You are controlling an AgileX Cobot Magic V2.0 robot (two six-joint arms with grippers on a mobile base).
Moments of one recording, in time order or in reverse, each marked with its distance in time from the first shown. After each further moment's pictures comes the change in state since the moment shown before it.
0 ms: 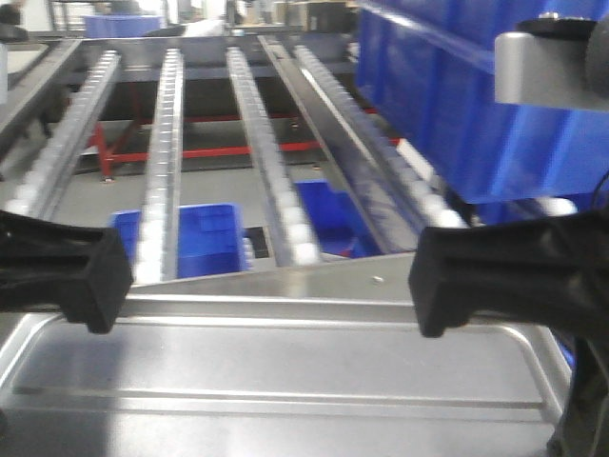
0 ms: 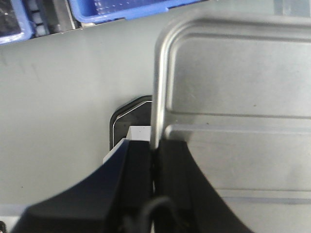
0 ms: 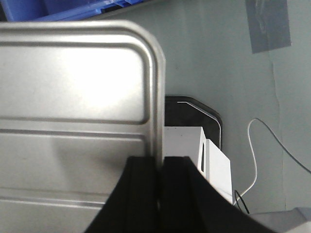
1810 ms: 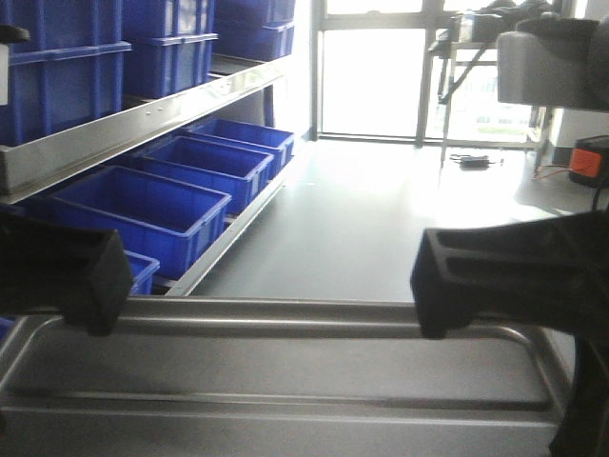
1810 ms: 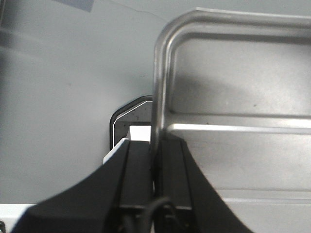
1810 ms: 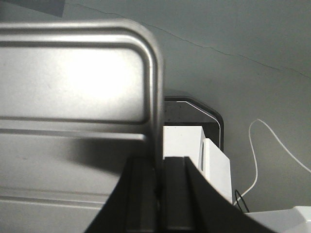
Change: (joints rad) left arm -0.003 0.000 0.002 0.000 0.000 0.000; right arm 0.000 0.000 0.000 0.000 0.004 0.002
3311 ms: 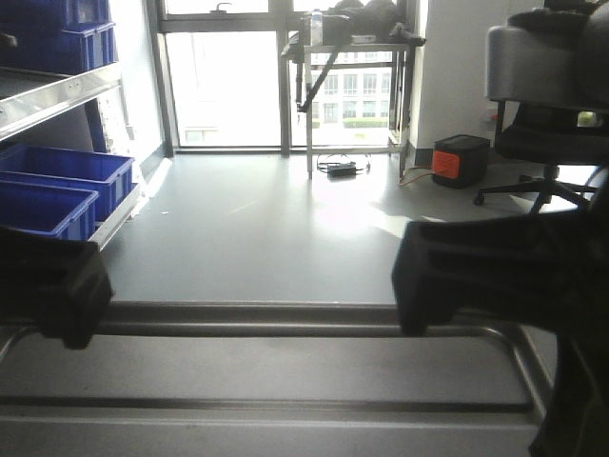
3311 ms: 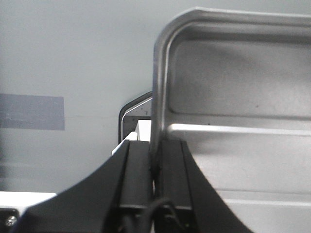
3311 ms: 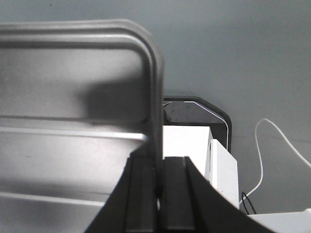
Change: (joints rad) left arm 0.000 0.000 0.000 -0.005 0.054 -0.006; right arm -0.006 0.000 0.000 0.006 -0.022 0.000
